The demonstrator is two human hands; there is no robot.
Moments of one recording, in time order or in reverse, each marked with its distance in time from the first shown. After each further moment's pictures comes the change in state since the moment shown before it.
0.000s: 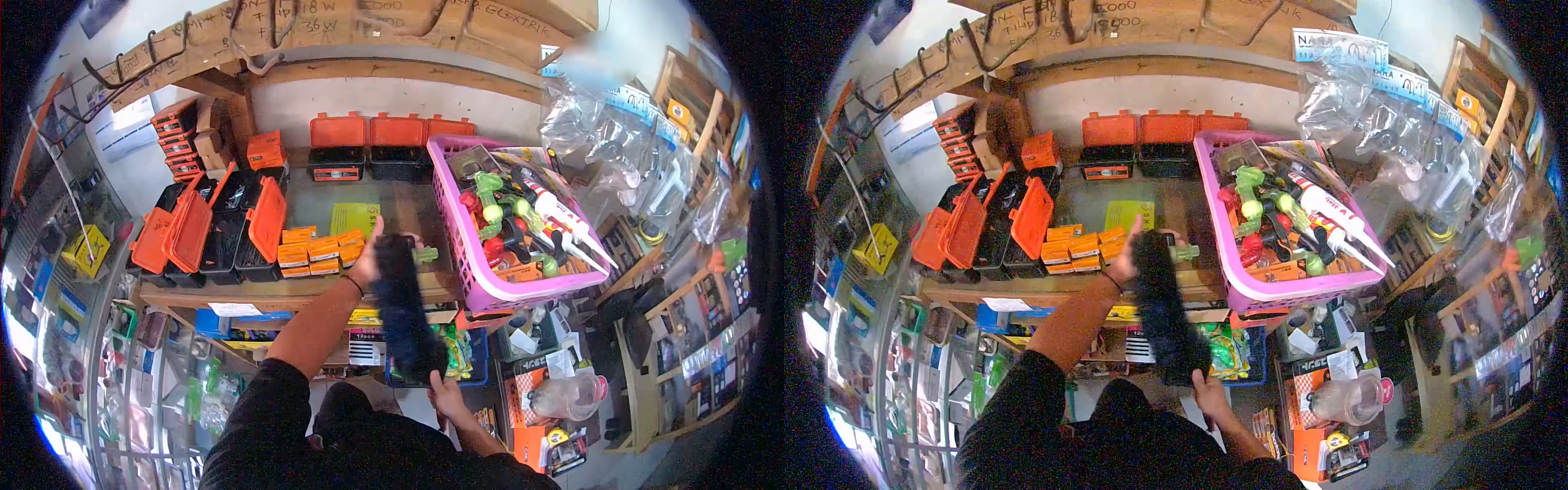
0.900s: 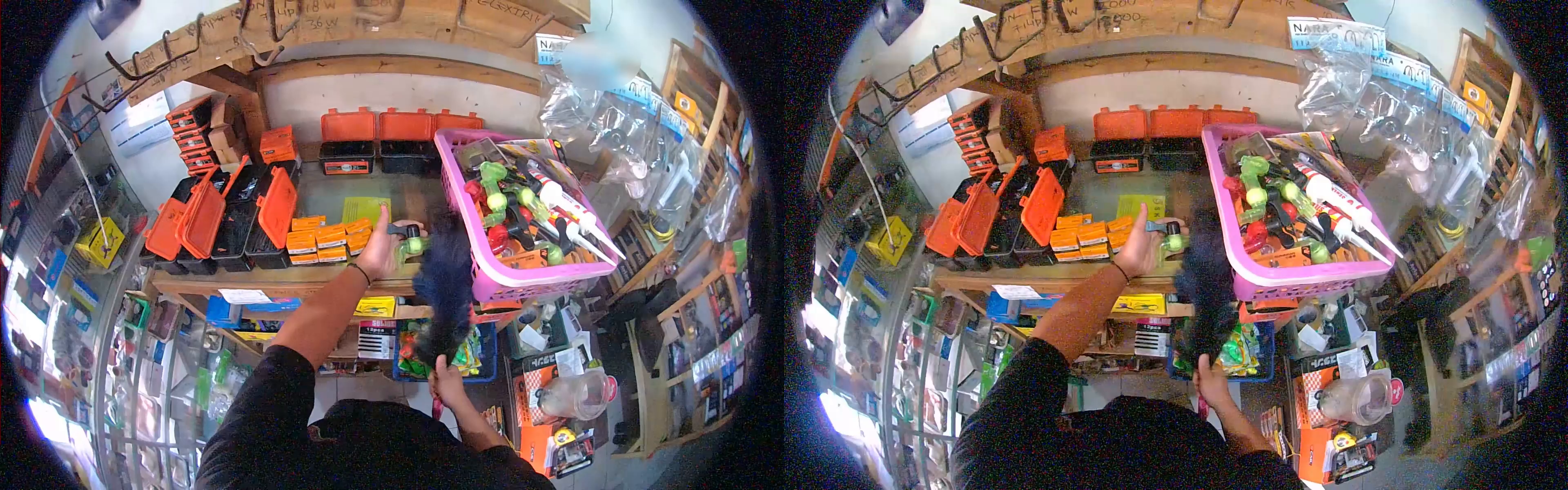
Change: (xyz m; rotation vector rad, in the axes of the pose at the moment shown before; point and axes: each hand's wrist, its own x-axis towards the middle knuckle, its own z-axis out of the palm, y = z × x) left_hand -0.008 -0.006 0.022 0.263 0.321 0.208; right_hand 0.001 -0.031 0.001 0.431 -0.062 0.237
